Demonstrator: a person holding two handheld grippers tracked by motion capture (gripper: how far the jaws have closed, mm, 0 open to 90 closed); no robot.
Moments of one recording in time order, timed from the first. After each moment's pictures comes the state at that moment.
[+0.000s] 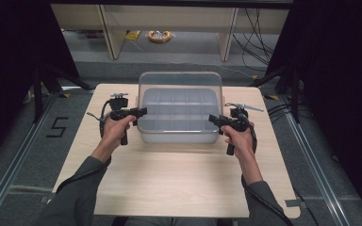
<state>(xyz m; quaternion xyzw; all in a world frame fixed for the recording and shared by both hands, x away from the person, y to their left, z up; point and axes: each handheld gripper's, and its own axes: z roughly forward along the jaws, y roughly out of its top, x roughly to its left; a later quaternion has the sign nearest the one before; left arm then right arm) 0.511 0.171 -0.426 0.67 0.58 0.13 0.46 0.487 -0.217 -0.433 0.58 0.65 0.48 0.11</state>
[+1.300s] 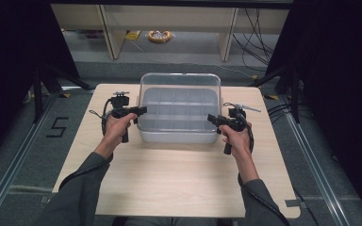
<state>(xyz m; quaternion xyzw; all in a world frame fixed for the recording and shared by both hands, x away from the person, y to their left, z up) 0.526 0.170 -0.431 0.66 0.59 0.14 0.45 0.493 -0.213 -0.442 0.59 0.63 0.49 0.11</state>
